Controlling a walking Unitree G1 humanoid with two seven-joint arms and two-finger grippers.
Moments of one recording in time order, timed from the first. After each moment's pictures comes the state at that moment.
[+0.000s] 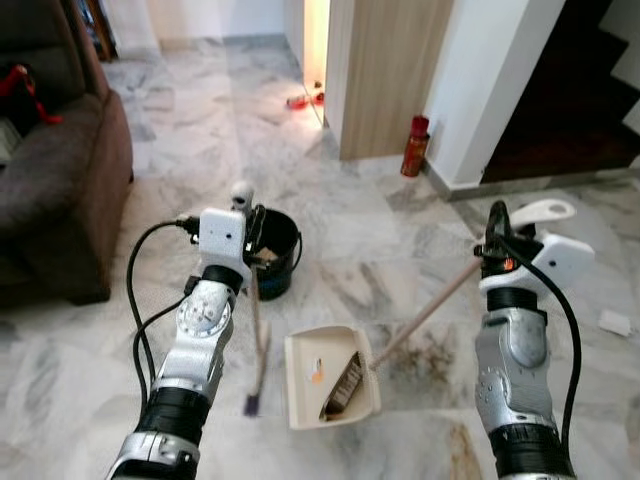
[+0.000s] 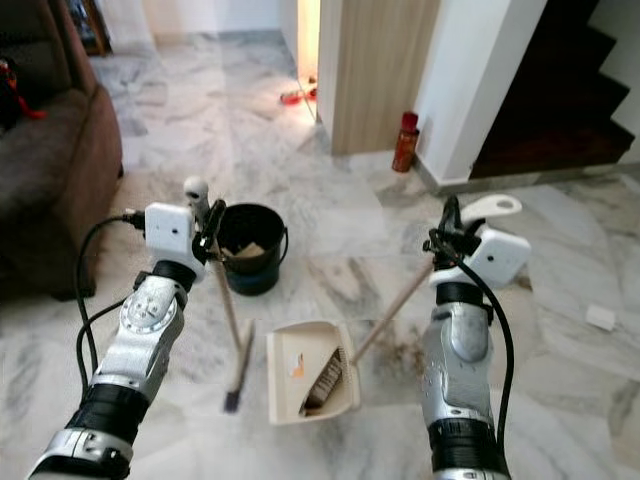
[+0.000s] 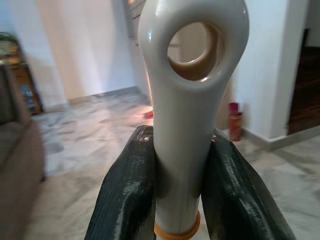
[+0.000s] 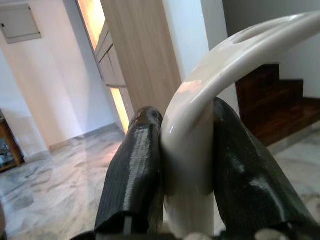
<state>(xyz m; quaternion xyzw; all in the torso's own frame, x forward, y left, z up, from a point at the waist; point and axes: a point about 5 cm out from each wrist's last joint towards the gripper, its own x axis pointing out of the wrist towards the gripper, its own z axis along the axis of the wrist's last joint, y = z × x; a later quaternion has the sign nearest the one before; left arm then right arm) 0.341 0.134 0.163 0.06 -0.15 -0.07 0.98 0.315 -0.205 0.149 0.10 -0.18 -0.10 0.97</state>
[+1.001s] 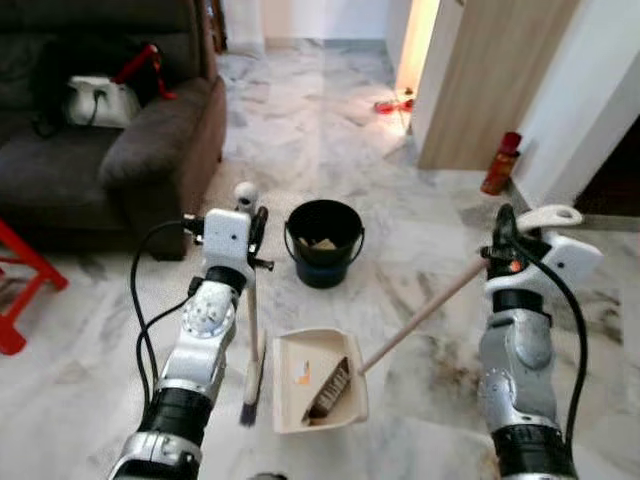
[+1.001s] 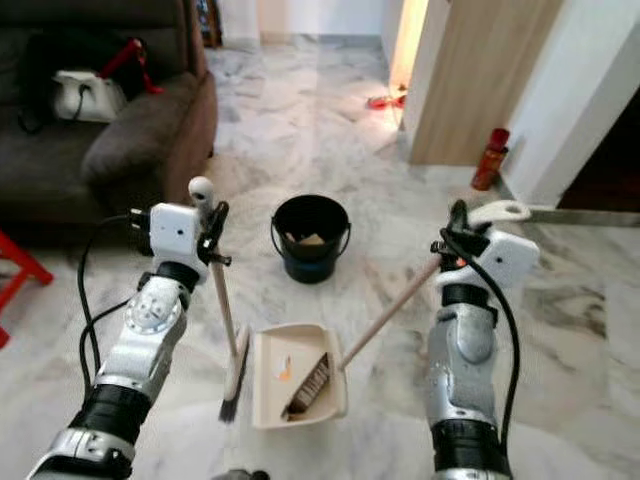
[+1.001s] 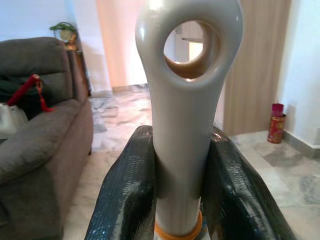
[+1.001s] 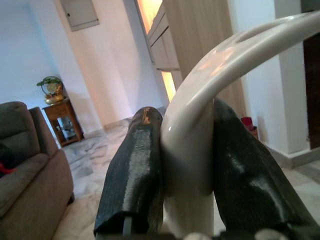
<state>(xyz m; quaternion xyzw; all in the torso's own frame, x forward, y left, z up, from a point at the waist) 0.341 0.129 0.161 0.05 -0.14 -0.08 0.99 0.317 -0.200 0.149 0.11 -0.17 -0.09 0.97</state>
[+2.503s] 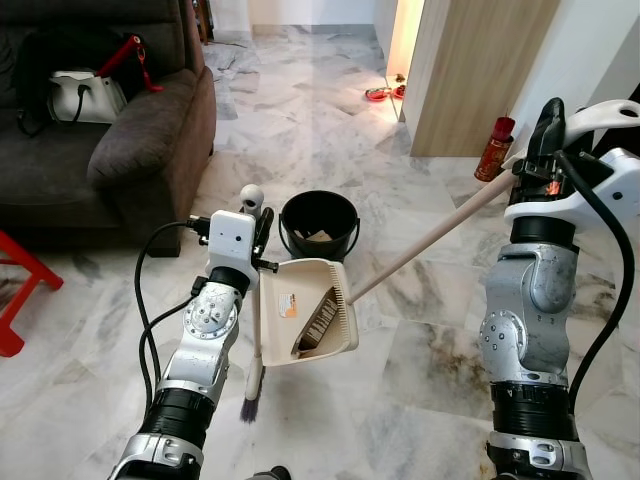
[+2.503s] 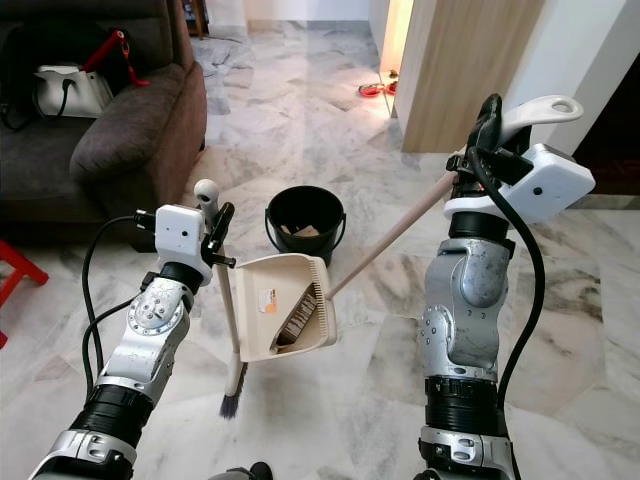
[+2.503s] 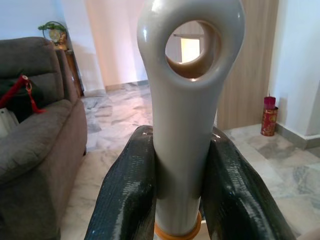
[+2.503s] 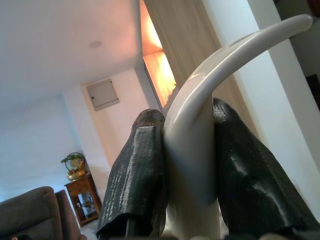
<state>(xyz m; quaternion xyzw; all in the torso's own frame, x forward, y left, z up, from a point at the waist) 0.339 0.127 0.160 0.06 -0.14 -0.08 0.98 0.319 -0.185 0.249 0.15 -0.33 -0.08 0.93</state>
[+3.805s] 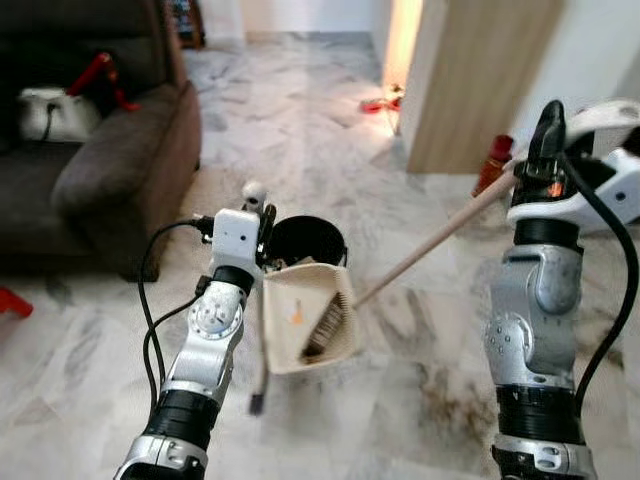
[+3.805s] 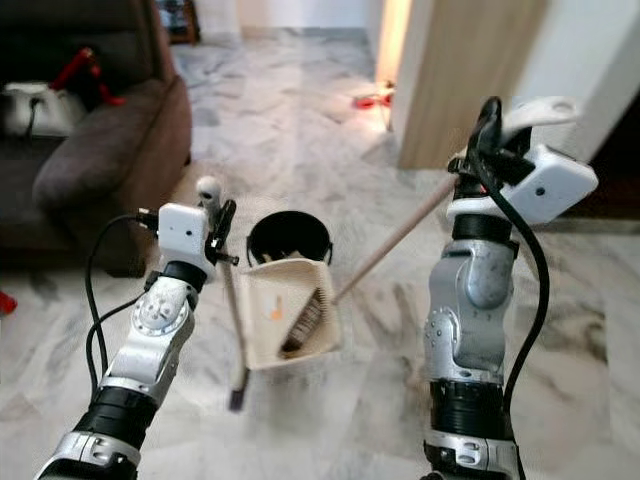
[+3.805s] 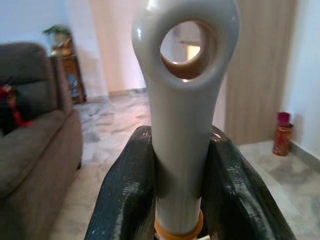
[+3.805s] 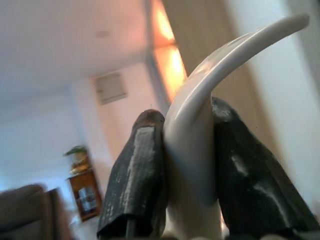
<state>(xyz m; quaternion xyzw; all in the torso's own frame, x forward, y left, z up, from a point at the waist) 0.338 0.127 0.165 0.05 -0.16 -0.07 0.98 0.319 -0.178 0.251 0.14 -0.33 -0.05 0.93</state>
